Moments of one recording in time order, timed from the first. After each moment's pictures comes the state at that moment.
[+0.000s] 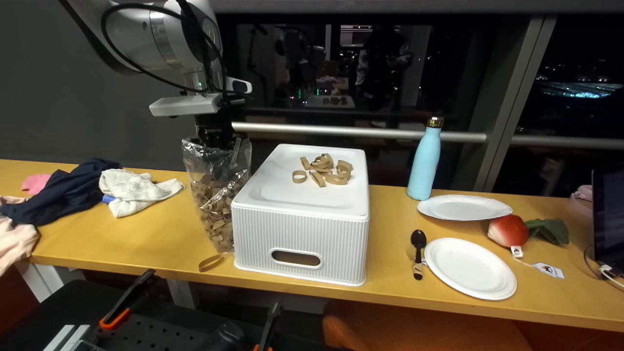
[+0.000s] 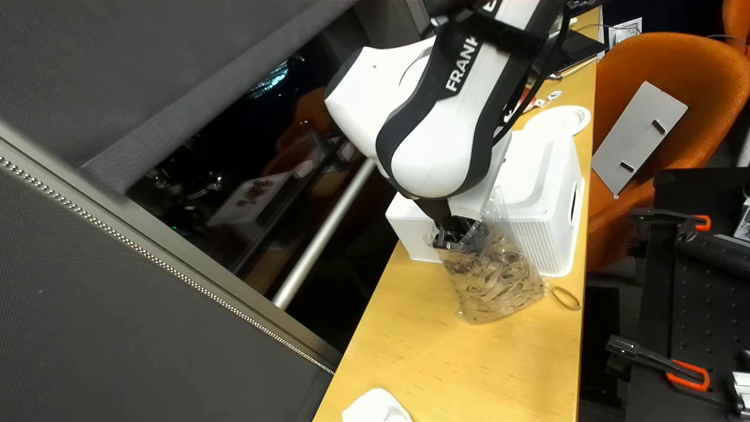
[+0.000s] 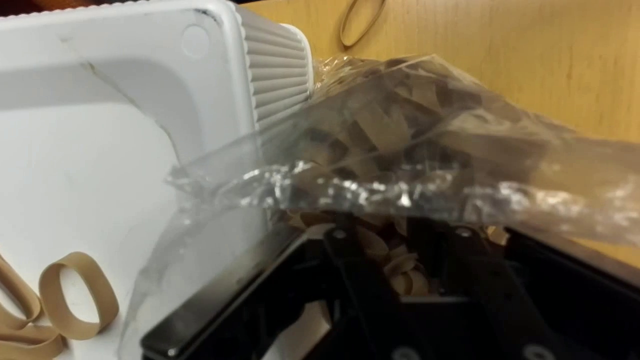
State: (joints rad) arm 0.15 0.30 0.05 -2.06 -0.17 2.25 0.27
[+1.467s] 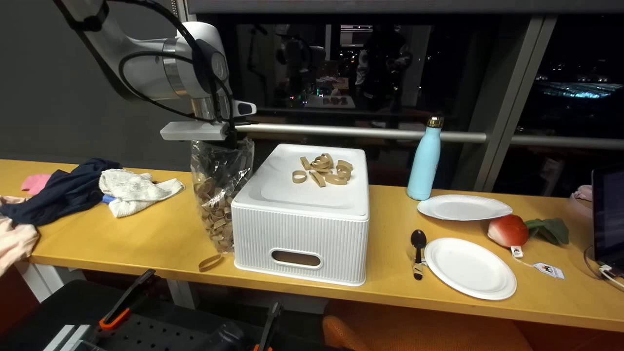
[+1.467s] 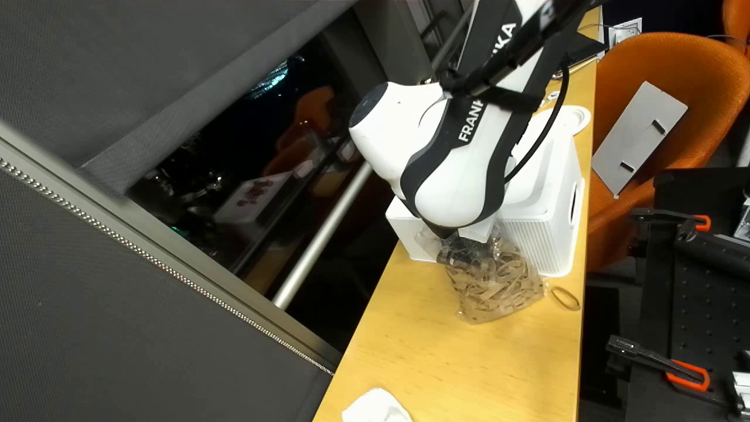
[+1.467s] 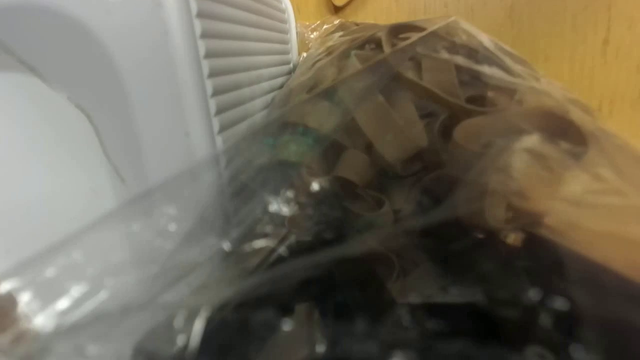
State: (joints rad) arm 0.14 0.39 0.04 -2.07 -0.17 2.40 0.27
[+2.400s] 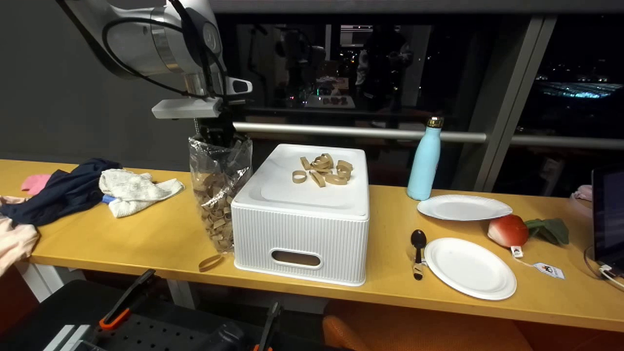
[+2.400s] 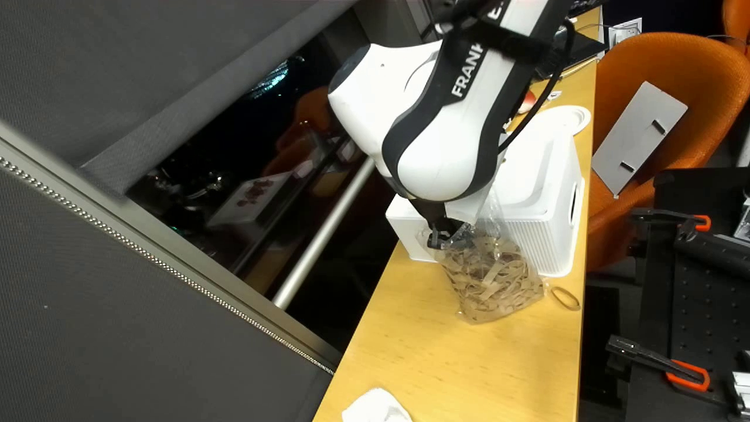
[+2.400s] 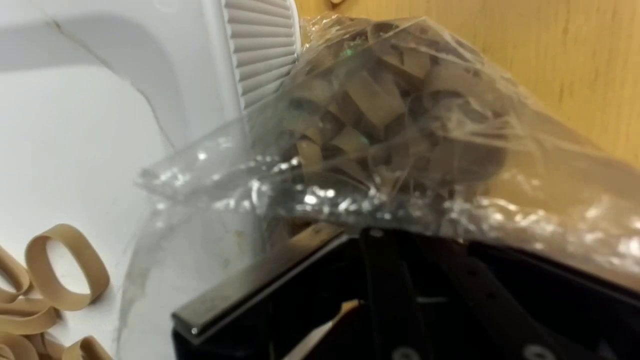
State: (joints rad) arm 0.15 0.29 0.04 -2.08 -0.17 2.34 0.28
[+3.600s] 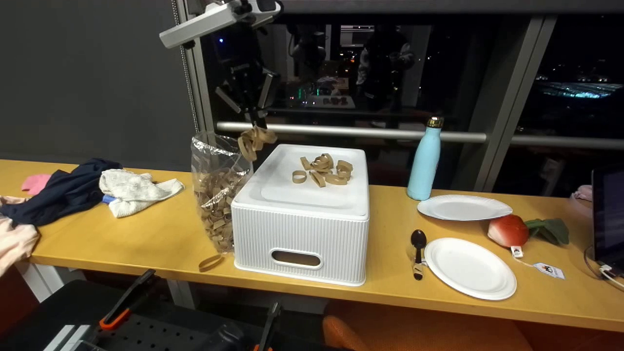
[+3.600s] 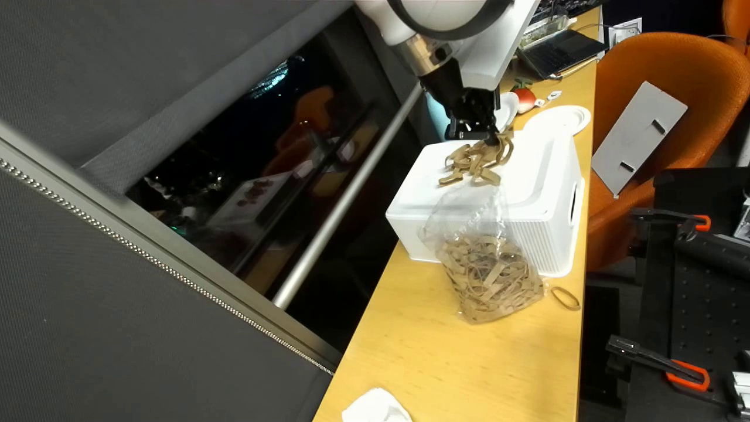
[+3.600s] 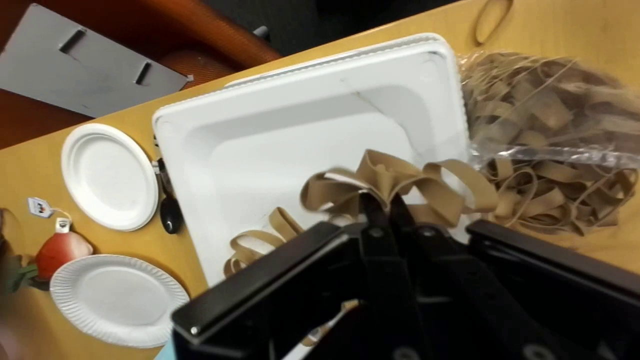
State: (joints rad) arm 0.04 0.00 0.00 -2.12 -0.29 2.06 0.31
